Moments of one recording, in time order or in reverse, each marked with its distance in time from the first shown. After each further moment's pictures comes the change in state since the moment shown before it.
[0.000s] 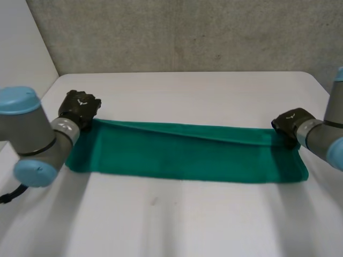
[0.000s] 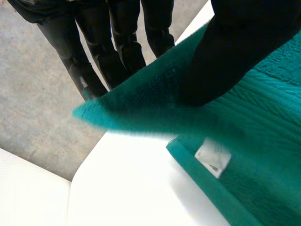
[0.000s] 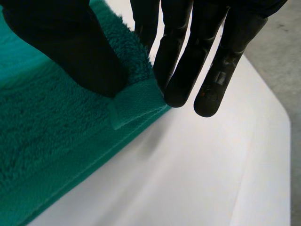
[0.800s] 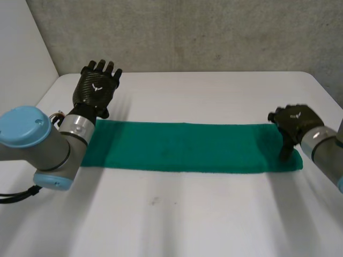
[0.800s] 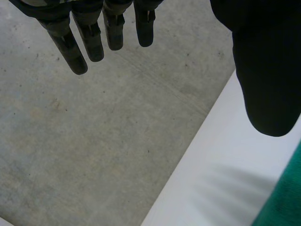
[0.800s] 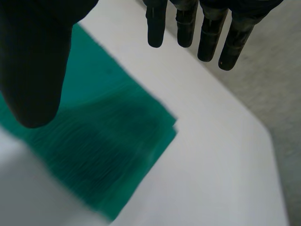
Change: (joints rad) left arm -0.075 0.047 -0.161 0.463 0.087 -0.011; right arm 0.019 -0.280 0.373 -0.239 -0.026 0.166; left_hand -0.925 -0.995 -0.980 -0.991 -0.923; right_hand -0.771 -0.959 -0.975 -0.961 -0.927
